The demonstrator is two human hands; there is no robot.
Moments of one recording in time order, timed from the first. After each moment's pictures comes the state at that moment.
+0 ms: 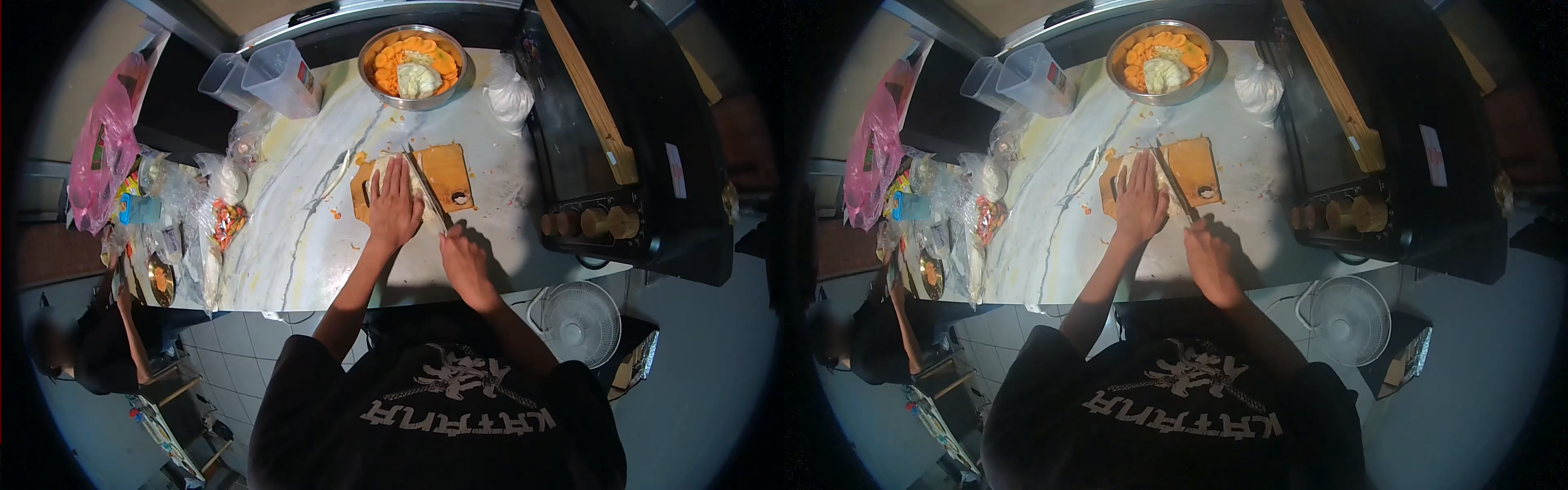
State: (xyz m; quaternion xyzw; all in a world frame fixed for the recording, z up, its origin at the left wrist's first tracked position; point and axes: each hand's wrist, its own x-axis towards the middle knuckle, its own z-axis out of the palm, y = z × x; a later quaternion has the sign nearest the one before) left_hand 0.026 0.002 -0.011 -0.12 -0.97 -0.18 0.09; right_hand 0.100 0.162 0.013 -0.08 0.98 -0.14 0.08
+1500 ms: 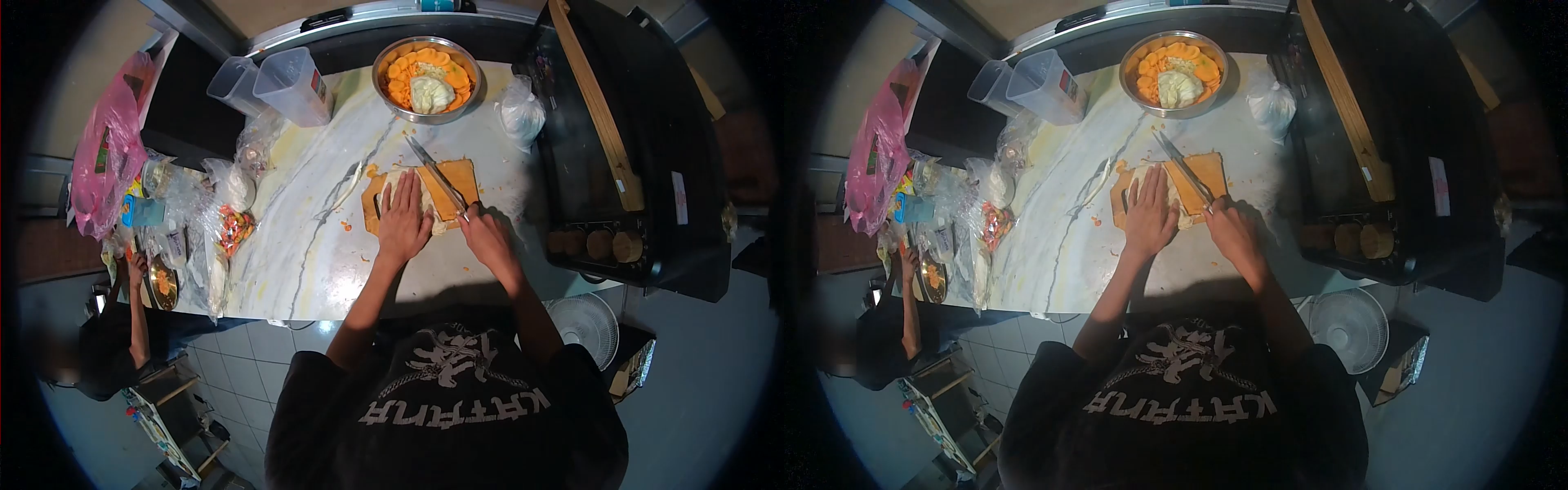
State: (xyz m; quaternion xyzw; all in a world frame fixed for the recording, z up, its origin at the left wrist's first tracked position) left_hand 0.024 -0.002 -0.011 -0.13 -0.96 -0.22 0.07; right_hand 0.026 0.192 0.028 -0.08 0.97 -0.19 0.13
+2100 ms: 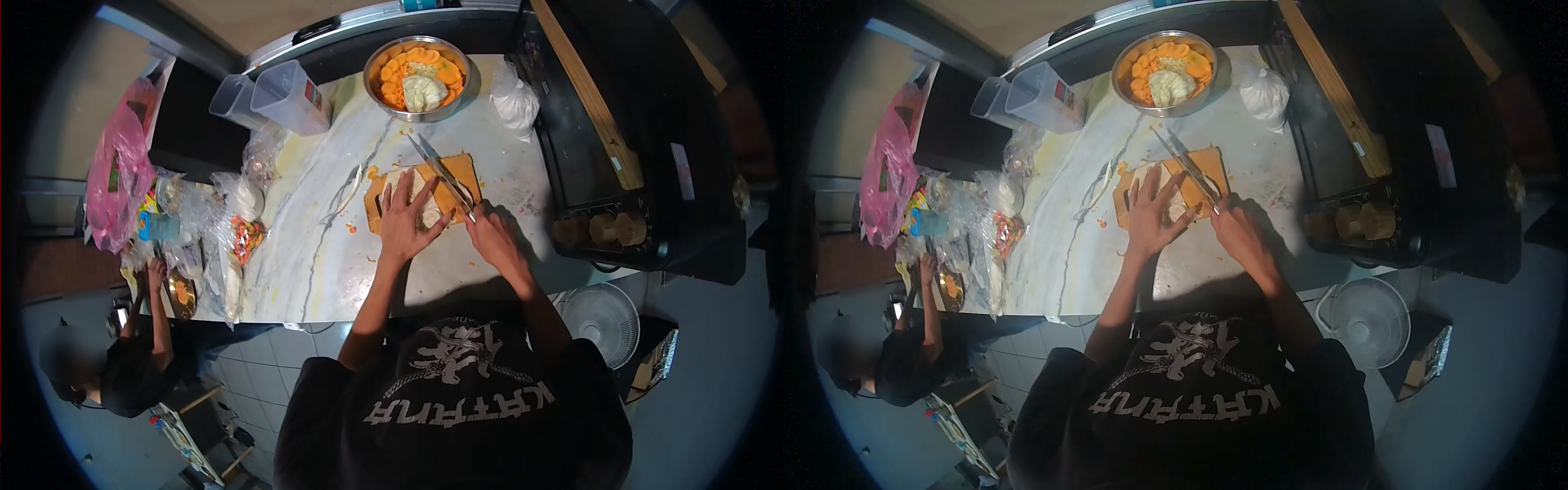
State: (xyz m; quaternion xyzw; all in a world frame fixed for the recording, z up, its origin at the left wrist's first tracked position) left_hand 0.026 0.001 0.009 -0.14 -0.96 -0.22 0.05; right_hand 0.039 0.201 0.023 -0.05 0.96 -0.24 0.15
